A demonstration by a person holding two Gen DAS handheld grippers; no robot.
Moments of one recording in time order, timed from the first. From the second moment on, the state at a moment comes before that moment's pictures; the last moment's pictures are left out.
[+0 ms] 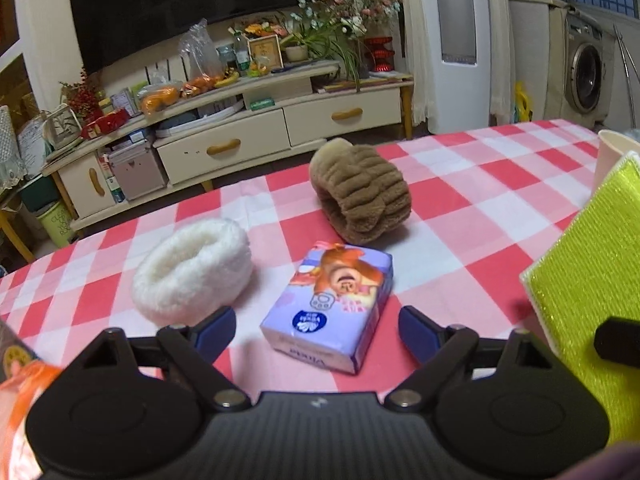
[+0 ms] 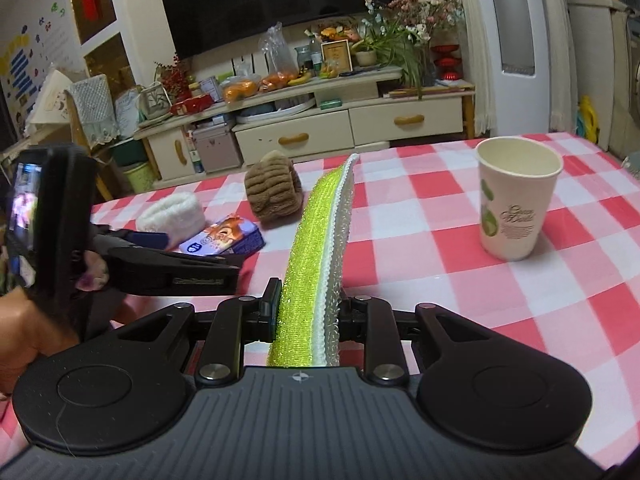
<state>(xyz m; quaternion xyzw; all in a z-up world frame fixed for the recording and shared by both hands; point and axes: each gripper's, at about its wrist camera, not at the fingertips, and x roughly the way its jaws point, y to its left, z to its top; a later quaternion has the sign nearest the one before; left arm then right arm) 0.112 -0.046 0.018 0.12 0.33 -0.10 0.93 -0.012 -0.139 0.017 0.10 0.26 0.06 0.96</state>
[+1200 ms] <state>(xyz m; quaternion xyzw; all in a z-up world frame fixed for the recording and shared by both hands) 0.025 -0.025 0.021 0.08 0.35 -0.12 0.92 -0.022 -0.131 0.019 0.09 0.23 0.06 0.97</state>
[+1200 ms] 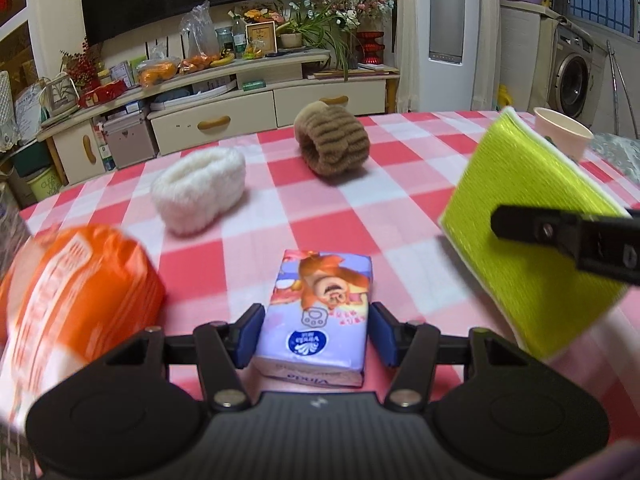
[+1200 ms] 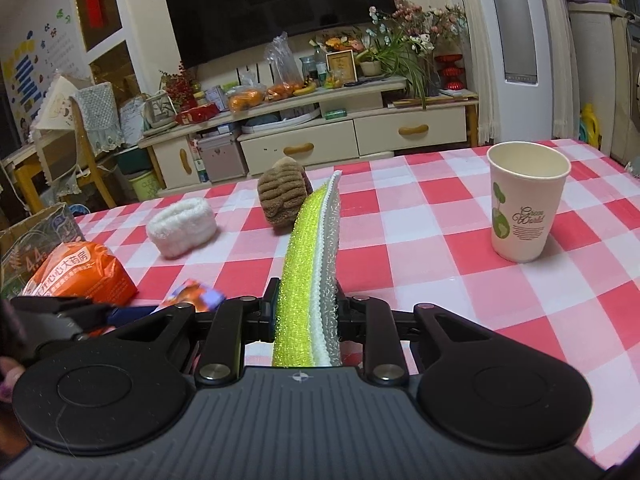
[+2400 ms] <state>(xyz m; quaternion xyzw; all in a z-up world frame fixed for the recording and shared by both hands) -0.057 0.033 0.061 0.02 0.34 -0.19 0.92 -0.108 -0.113 0.025 0.12 0.24 -0.01 0.96</state>
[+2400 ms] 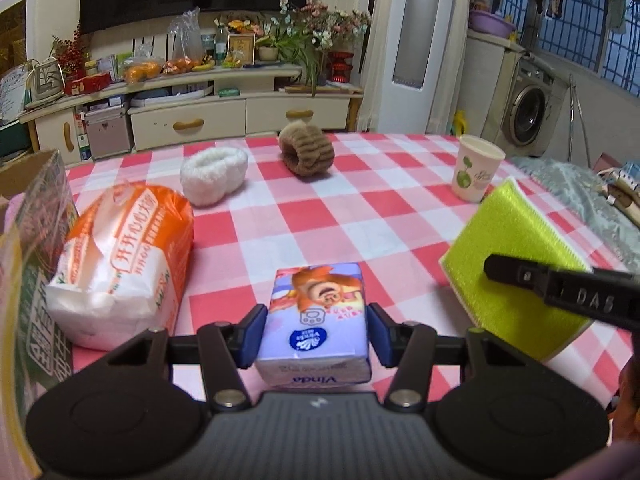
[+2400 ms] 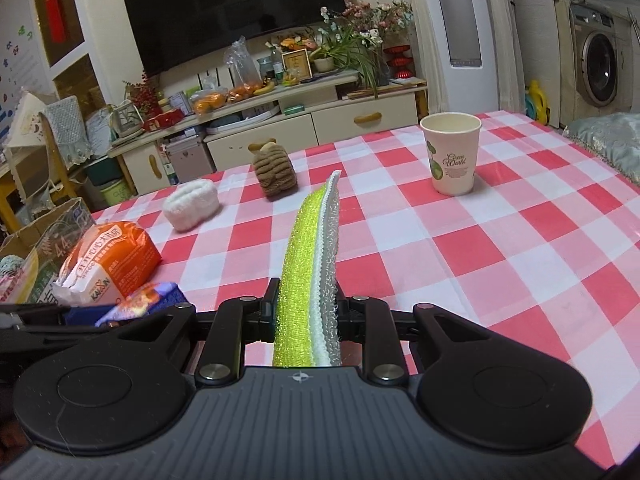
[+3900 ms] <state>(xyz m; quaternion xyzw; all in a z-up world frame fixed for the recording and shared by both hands) -0.057 0.213 0.150 -0.11 0.22 -0.03 0.97 -0.015 0.055 0.122 0.05 0.18 0.20 0.96</state>
